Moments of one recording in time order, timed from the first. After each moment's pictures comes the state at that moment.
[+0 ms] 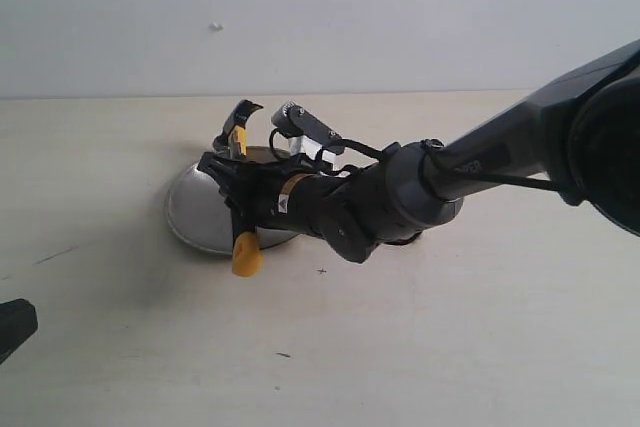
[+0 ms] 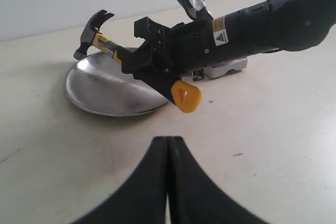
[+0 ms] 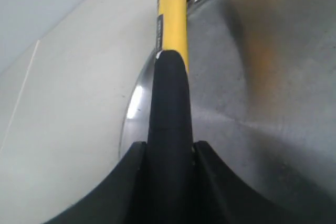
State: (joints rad) left arm -0.58 0.55 0.00 0.18 -0.17 -0.21; right arm 0.57 2.27 -1.28 -0.04 -0.40 0.99
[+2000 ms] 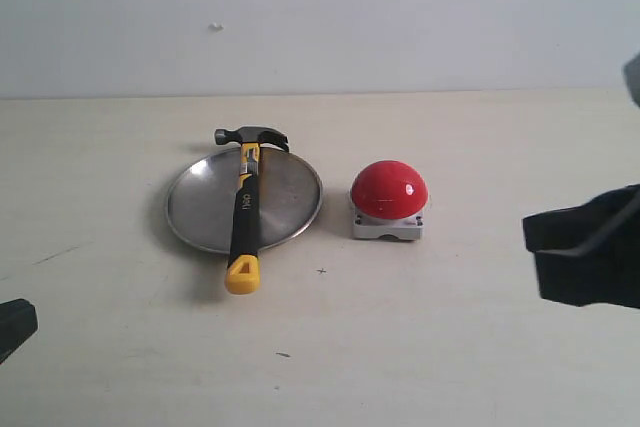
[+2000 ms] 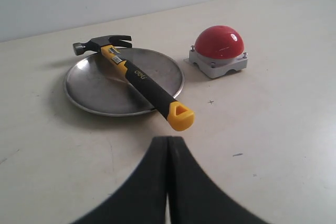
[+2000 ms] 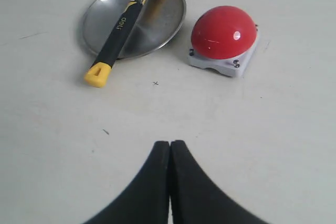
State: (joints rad) left arm -0.58 0.55 0.00 0.18 -0.17 -0.21; right arm 0.55 0.80 -0.55 -0.15 0.51 0.48
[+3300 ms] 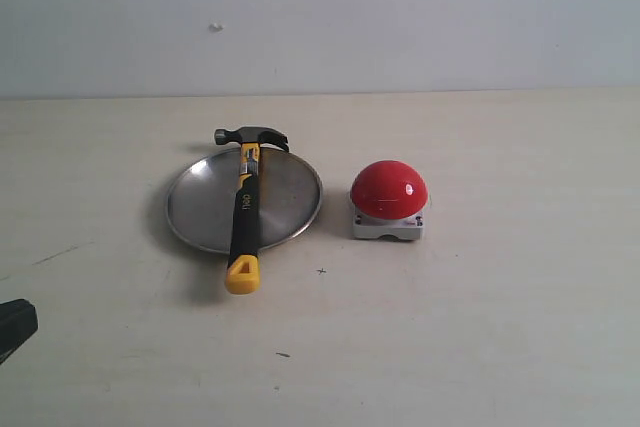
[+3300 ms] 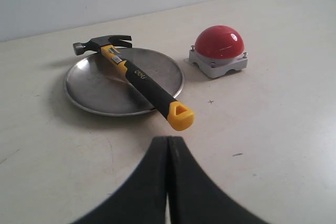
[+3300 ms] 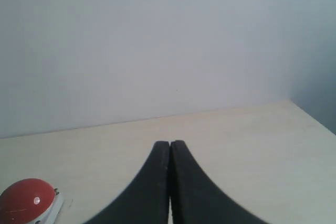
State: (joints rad) left arm -0.58 0.55 0.00 0.18 -0.17 -0.21; right arm -0.17 0.13 -0.29 -0.22 0.34 0.28
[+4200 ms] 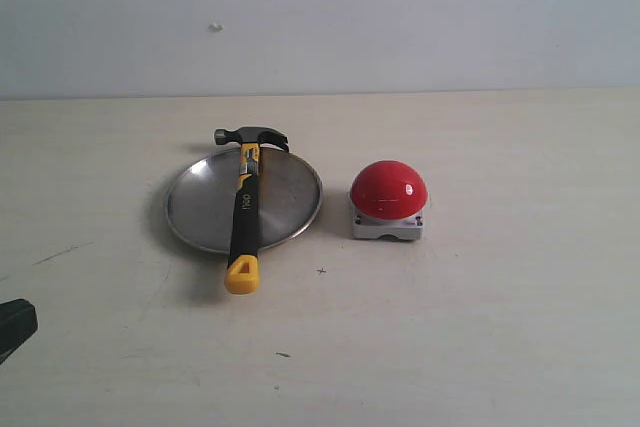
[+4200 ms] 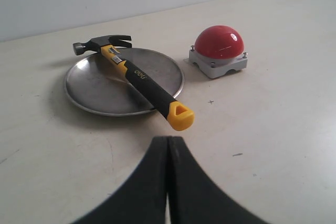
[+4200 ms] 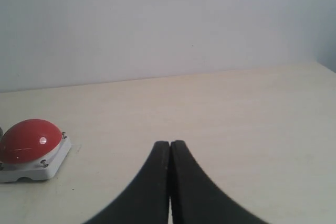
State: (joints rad) left arm -0.58 0.55 0.00 0.18 -0.17 -0.21; right arm -0.18 0.01 -0.01 -0.04 0.23 0.11
